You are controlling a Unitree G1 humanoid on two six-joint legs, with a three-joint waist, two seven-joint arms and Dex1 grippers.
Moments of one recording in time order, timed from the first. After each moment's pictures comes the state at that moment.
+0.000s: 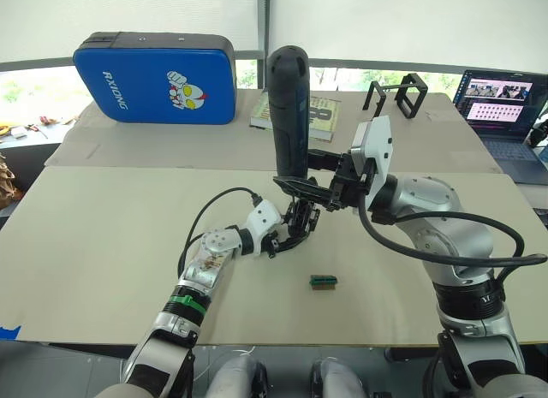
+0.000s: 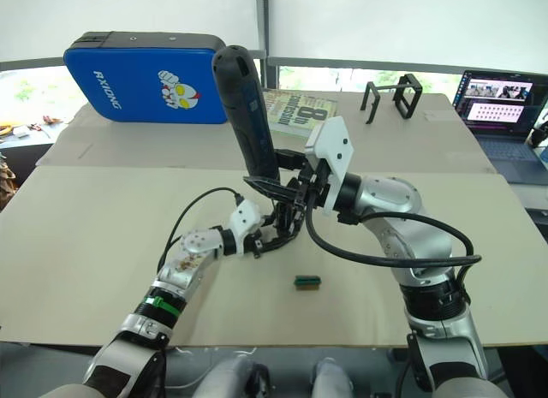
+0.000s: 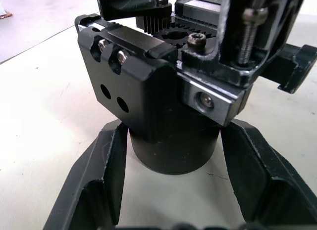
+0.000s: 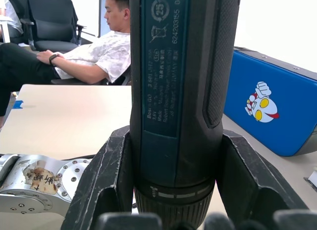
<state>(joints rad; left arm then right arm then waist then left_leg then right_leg) -0.56 0.19 -0.20 0.43 -0.04 0.02 -0.84 -0.65 -0.48 0.09 -0.33 0.52 0.49 0.78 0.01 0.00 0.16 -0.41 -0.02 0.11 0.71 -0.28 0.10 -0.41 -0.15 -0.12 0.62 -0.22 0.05</state>
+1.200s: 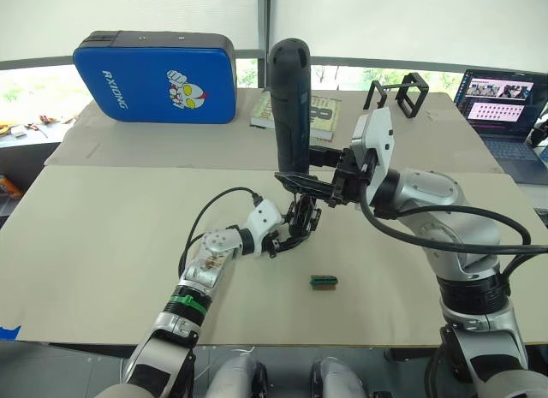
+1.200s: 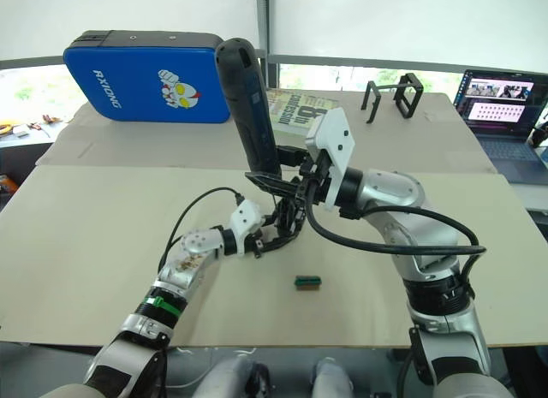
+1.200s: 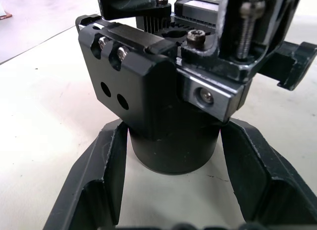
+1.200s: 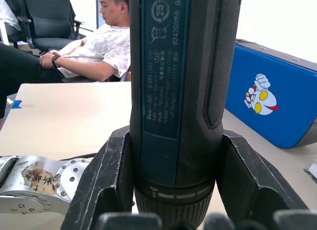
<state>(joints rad) -0.56 0.18 -0.20 0.43 -0.04 0.02 -0.84 -0.68 -0.50 0.08 -0.33 0.54 0.56 0.77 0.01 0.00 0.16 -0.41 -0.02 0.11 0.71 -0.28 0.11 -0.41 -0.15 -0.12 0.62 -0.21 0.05</state>
